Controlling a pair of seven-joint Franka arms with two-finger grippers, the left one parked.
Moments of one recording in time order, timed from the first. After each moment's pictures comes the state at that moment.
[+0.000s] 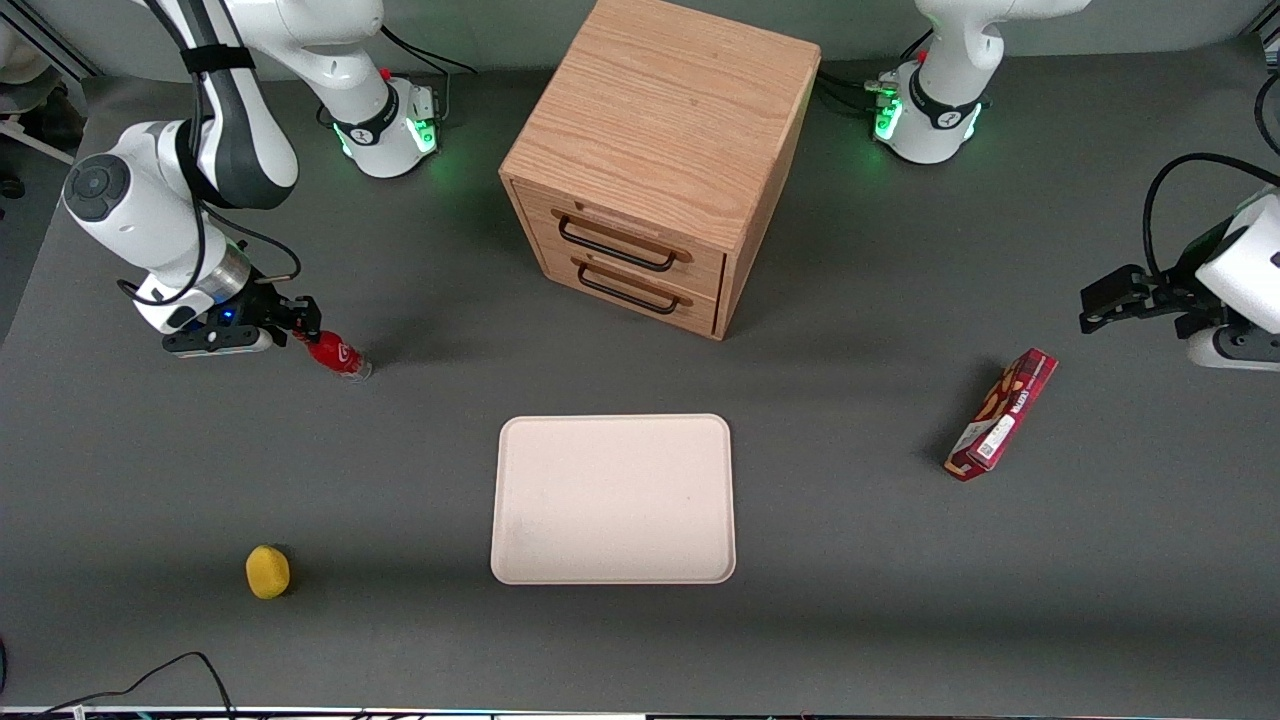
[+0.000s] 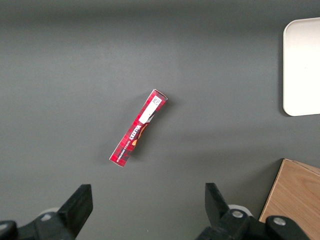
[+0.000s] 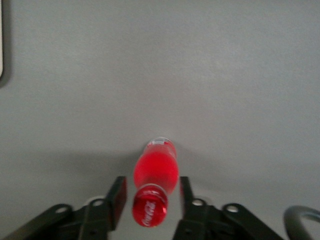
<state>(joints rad) -0.03 -0.12 0.00 -2.48 0.02 2.42 -0.09</state>
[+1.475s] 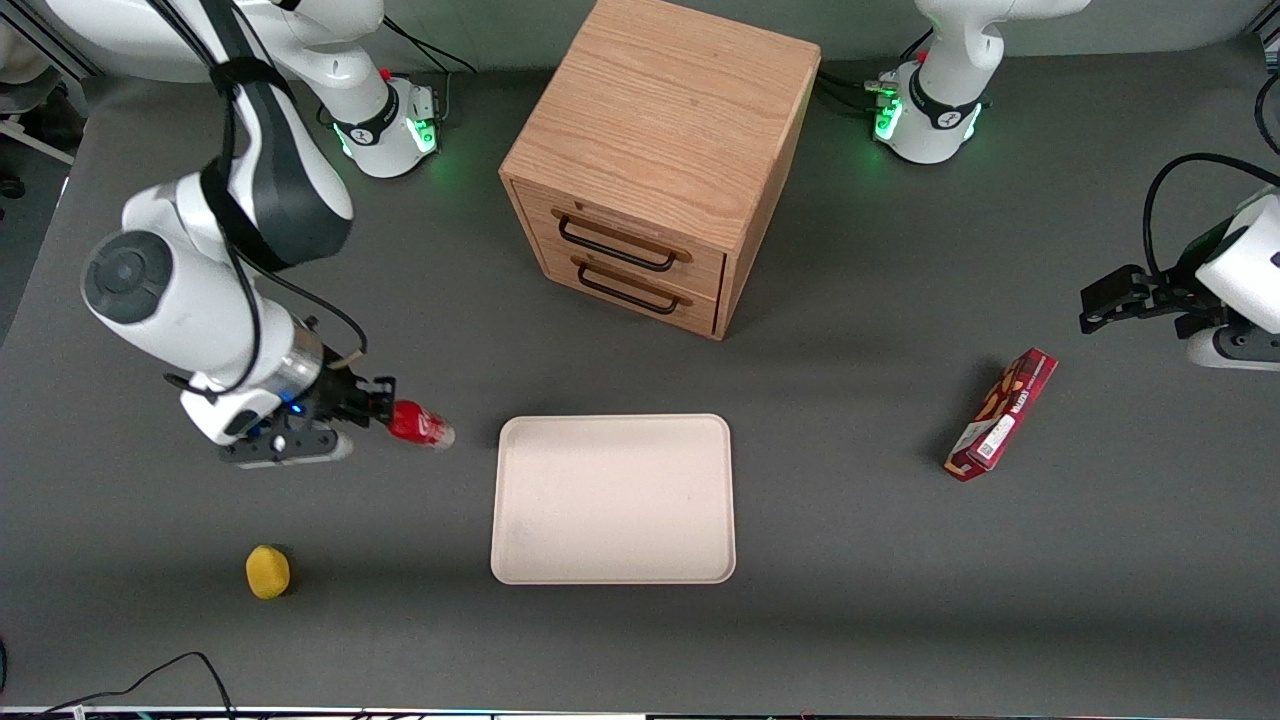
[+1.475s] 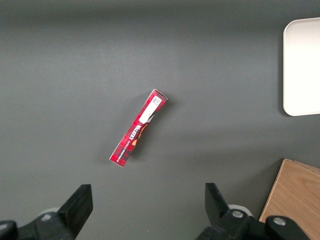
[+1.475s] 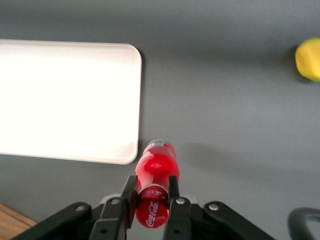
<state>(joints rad) 0.10 0.38 0.22 -1.52 -0.04 1.94 0.28</state>
